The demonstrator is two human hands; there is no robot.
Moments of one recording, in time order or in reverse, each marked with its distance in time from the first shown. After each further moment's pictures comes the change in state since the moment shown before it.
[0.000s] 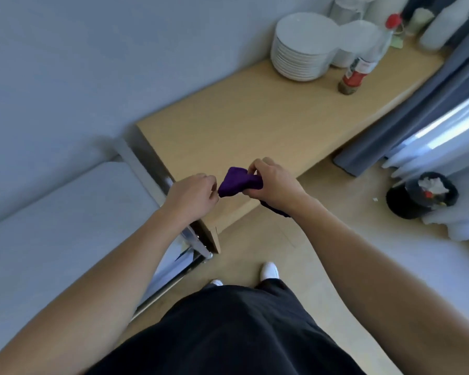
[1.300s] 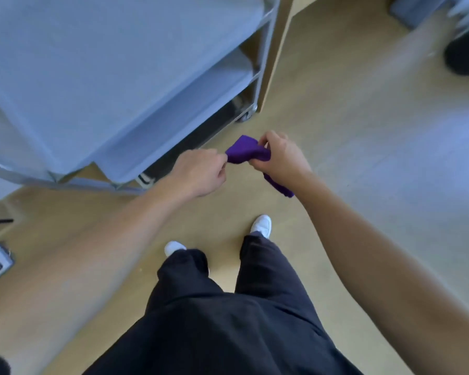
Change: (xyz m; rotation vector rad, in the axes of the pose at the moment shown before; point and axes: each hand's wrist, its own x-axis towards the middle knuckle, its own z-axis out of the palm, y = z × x) left_hand -0.499 -0.097 0.172 0.140 -0.240 0.160; right_hand -0.394 -0.207 0.337 0.164 -0.054 0.226
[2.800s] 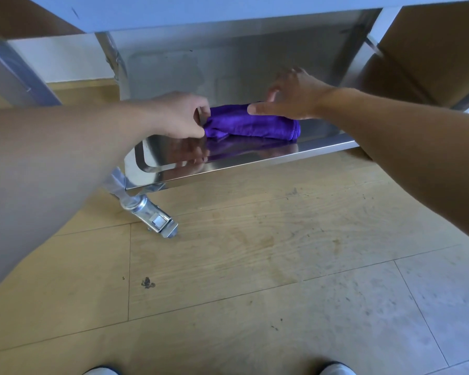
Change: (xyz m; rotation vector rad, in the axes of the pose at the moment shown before) left_hand 0.171 -0.410 0.486 -0.389 0.275 -0.535; right_hand 0.446 0.018 0.489 -0.627 -0.077 -0.706
